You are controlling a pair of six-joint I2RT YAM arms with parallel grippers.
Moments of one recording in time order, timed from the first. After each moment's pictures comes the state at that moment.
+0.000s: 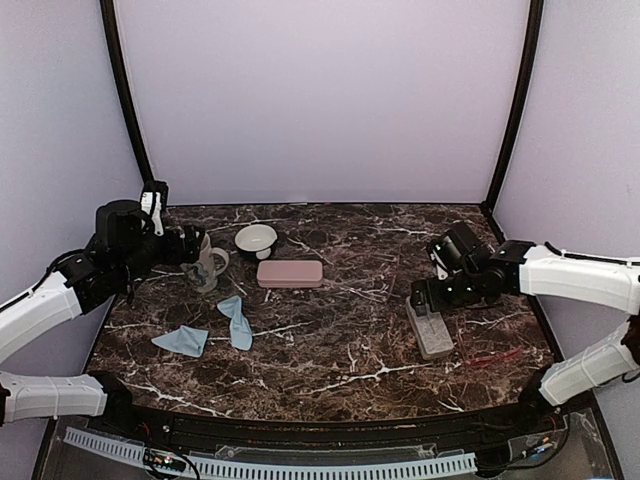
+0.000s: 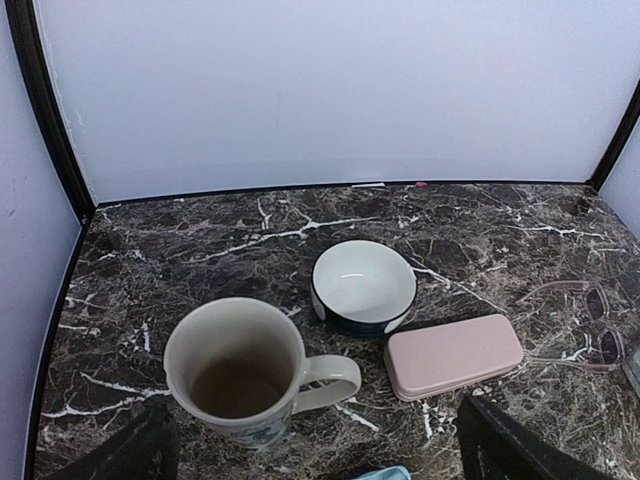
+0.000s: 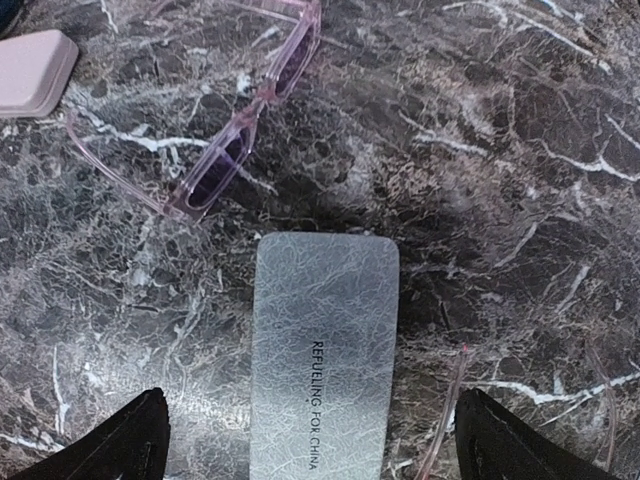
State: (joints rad) left arm -0.48 0.93 0.74 -0.18 -0.28 -0.20; right arm 0.70 1.28 0.84 -0.60 0.23 0.43
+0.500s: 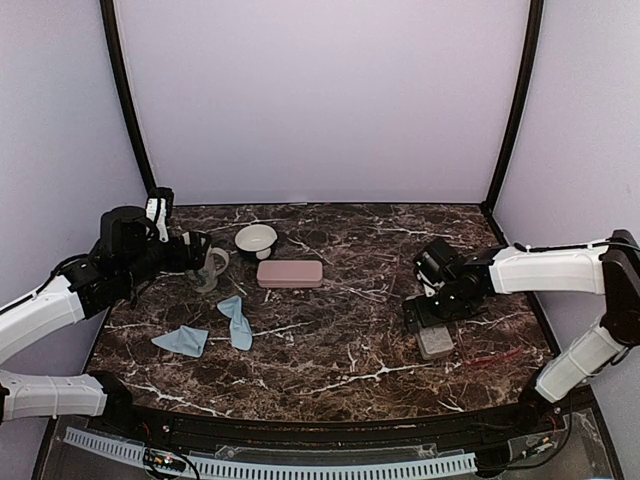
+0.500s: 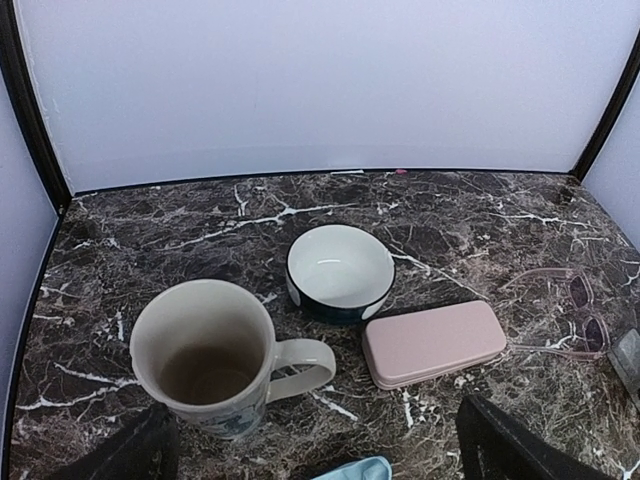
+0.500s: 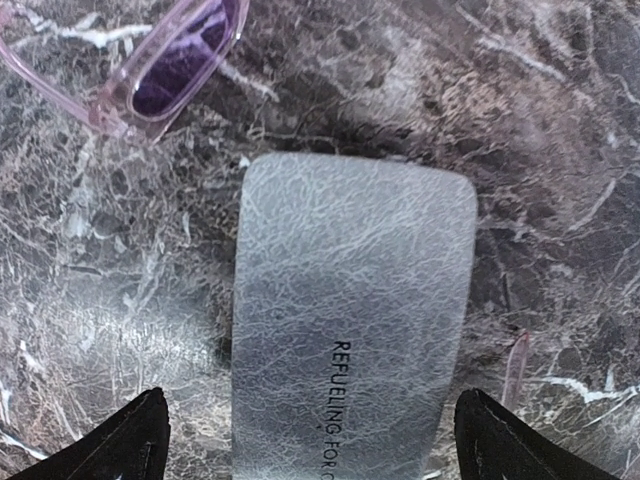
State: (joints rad) left arm -0.50 0.93 0.70 -0.16 -0.25 -0.24; right arm 0.71 1.48 0.84 -0.59 0.17 0.42
